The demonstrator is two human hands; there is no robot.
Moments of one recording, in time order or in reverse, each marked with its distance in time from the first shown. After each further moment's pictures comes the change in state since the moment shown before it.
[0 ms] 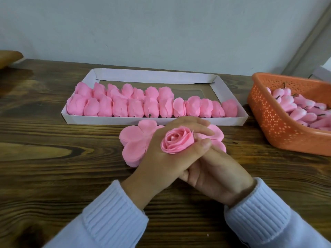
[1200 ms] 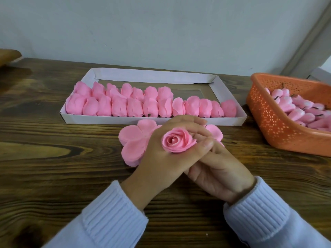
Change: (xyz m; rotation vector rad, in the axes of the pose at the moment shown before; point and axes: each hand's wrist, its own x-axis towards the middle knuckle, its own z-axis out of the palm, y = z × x) left_hand 0.000 0.001 0.004 0.027 0.052 0.059; right_hand -0.001 -0.002 -0.003 0.043 -0.111 -0.159
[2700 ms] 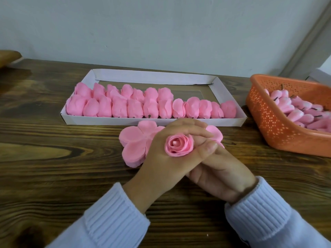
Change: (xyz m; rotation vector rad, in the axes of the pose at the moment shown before) left_hand -0.001 0.003 0.001 0.069 -0.019 -0.013; right_hand -0.002 -0.003 -0.001 -0.053 -0.020 0.051
